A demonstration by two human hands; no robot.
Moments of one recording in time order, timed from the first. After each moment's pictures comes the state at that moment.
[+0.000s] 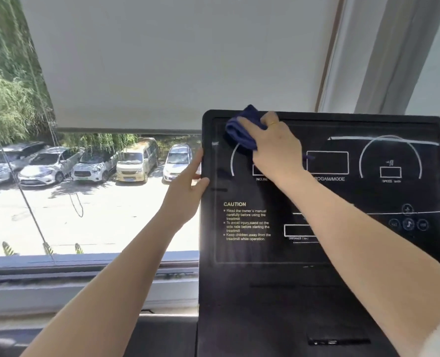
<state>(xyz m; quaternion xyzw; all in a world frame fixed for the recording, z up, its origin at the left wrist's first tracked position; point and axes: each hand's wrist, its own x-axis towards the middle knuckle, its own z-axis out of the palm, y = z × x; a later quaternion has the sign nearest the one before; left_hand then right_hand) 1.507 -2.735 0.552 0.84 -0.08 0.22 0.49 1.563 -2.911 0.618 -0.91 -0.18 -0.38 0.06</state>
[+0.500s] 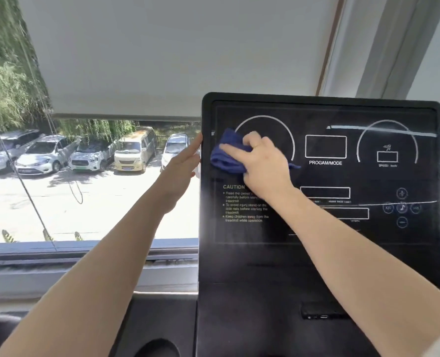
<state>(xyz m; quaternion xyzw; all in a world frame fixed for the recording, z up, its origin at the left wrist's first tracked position) 1.505 -2.723 0.557 0.76 -0.12 0.11 0.63 1.543 -2.903 0.561 -0.85 -0.31 -0.42 0.07</state>
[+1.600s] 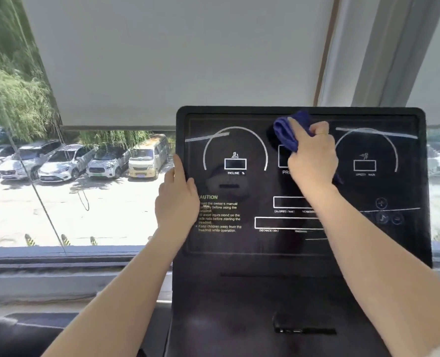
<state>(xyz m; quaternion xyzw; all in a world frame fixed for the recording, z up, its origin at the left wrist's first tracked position) 1.504 -2.791 0.531 0.90 0.09 0.33 0.27 1.566 -3.014 0.591 -0.90 -0.01 -0.41 0.18</state>
